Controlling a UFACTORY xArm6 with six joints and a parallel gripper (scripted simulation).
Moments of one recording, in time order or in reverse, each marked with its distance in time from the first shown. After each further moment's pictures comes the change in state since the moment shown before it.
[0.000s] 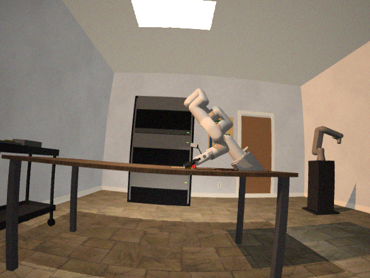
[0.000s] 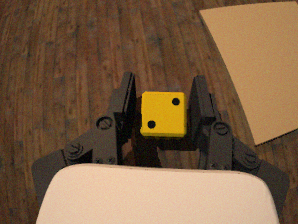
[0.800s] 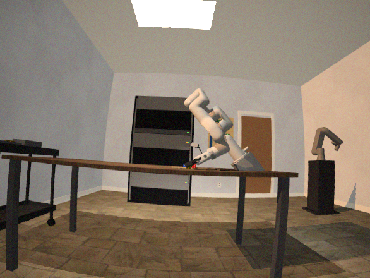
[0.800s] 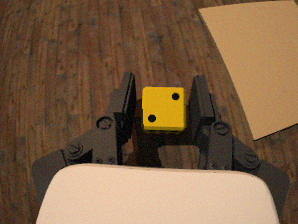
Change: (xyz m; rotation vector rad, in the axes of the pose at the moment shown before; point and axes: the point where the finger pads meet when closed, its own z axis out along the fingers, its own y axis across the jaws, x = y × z) arm 0.000 0.000 -0.005 0.000 0.000 0.000
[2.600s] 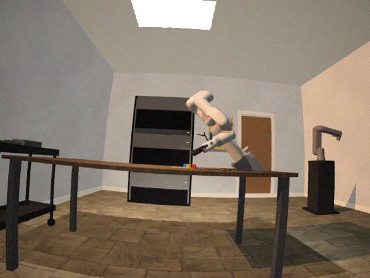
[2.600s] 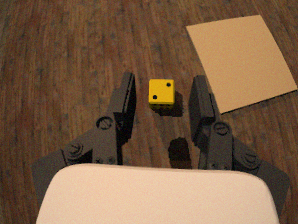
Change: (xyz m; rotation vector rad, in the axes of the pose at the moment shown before) arm 0.053 0.000 -0.072 -0.003 -0.018 -0.001
